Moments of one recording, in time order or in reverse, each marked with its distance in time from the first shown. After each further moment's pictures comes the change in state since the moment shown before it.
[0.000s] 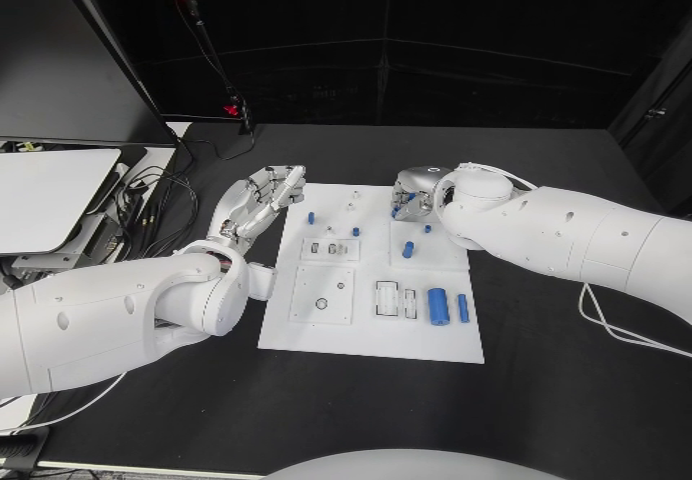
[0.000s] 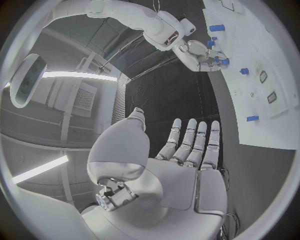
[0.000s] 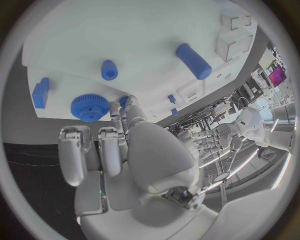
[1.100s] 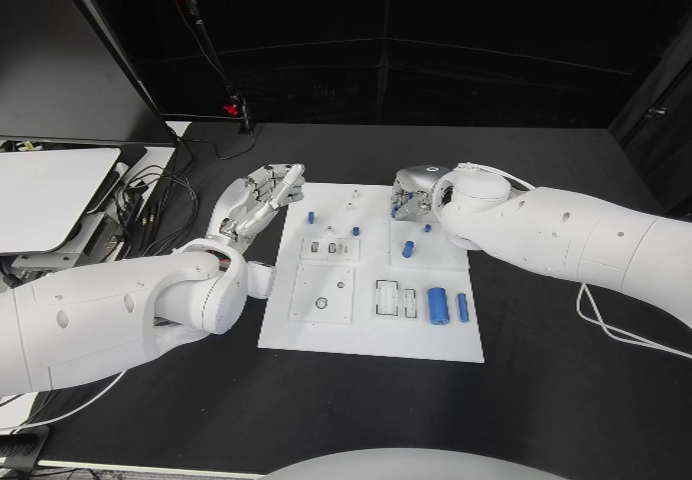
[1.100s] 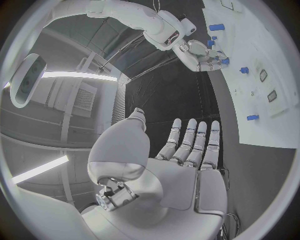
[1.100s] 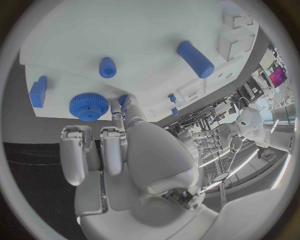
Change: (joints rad) left arm 0.001 0.000 0.000 -0.007 0.000 0.005 0.000; left_hand 0.000 0.008 0.000 0.000 0.000 0.000 0.000 0.000 0.000 0.000 0.000 -0.004 0.000 0.000 0.000 0.000 0.000 0.000 0.000 0.000 0.000 -0.001; right arm -0.007 0.008 0.003 -0.011 -0.004 -0.019 0.005; right_hand 0.049 0.019 0.018 -0.005 -0.004 0.140 0.004 0.011 0.007 0.168 -0.043 -0.048 0.000 -0.002 -0.034 -0.008 0.000 0.000 0.002 -0.027 -0.004 0.000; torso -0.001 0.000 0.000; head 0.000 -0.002
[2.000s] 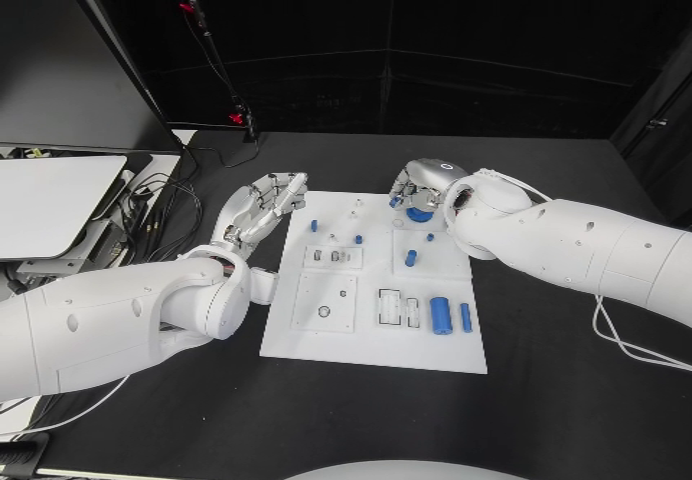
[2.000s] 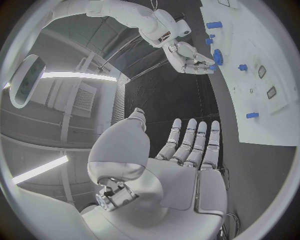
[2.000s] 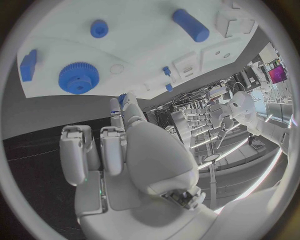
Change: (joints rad) left arm 0.000 0.009 0.000 -0.023 0.000 0.008 0.000; left_hand 0.004 0.004 0.000 0.000 0.003 0.000 0.000 -0.004 0.000 0.000 0.000 0.000 0.000 0.000 0.000 -0.004 0.000 0.000 0.000 0.000 0.000 -0.001; right arm -0.005 -0.057 0.037 0.064 0.059 -0.202 0.087; right_hand 0.008 -0.002 0.003 0.003 -0.001 0.021 -0.001 -0.008 0.000 0.041 0.009 -0.054 -0.001 0.000 0.000 -0.004 0.000 0.000 0.000 0.000 0.000 0.000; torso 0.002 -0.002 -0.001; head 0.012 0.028
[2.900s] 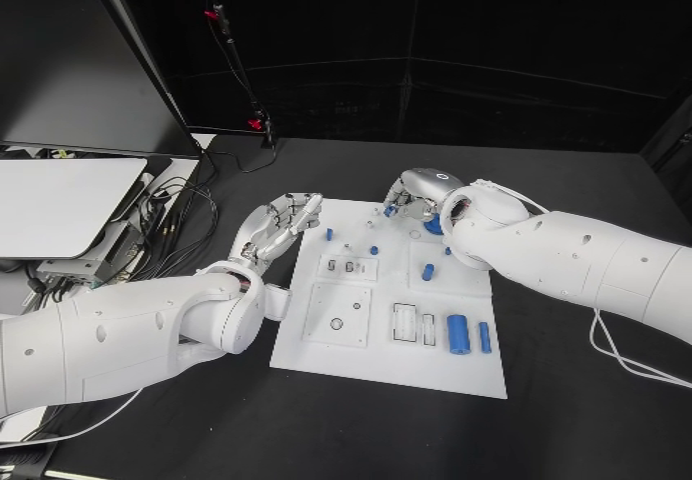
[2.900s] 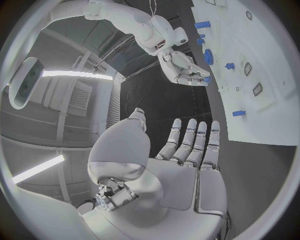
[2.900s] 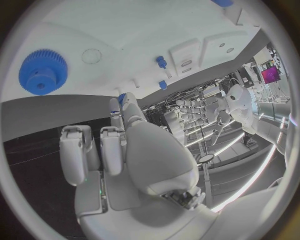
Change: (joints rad) left arm -0.011 0.038 -0.001 -0.036 0.000 0.012 0.000; left_hand 0.000 0.000 -0.003 -0.003 0.004 0.000 0.000 0.000 0.000 0.000 0.000 0.000 0.000 0.000 0.000 0.000 0.000 0.000 0.000 0.000 0.000 -0.001; right arm 0.012 0.039 0.017 -0.027 -0.013 0.003 0.048; right_hand 0.006 -0.007 0.000 0.000 -0.001 0.007 0.001 -0.011 0.000 0.003 0.004 -0.015 0.000 0.000 0.000 0.000 0.000 0.000 0.000 0.000 0.000 0.000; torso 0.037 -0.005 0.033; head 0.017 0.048
